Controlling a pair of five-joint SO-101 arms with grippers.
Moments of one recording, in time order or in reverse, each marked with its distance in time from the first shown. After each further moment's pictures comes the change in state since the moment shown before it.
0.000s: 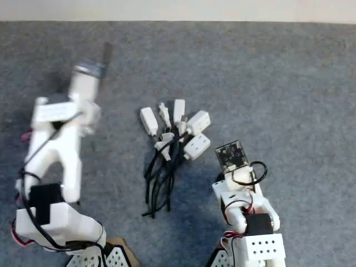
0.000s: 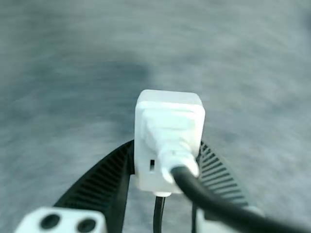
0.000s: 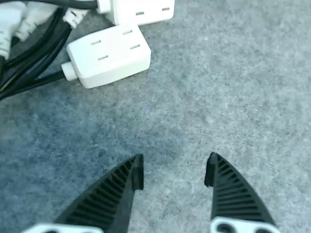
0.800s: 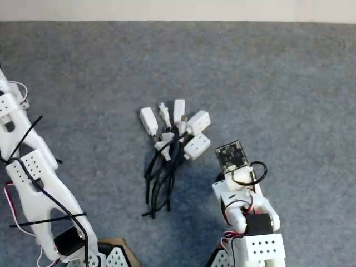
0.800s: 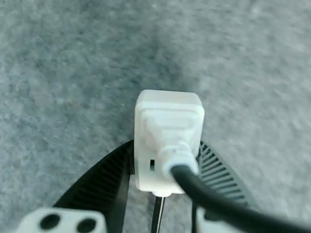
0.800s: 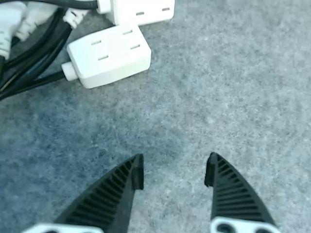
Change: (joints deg) left arm -20.1 72.8 -104.2 22.9 20.0; right arm 0.0 0.0 0.0 0.0 0.0
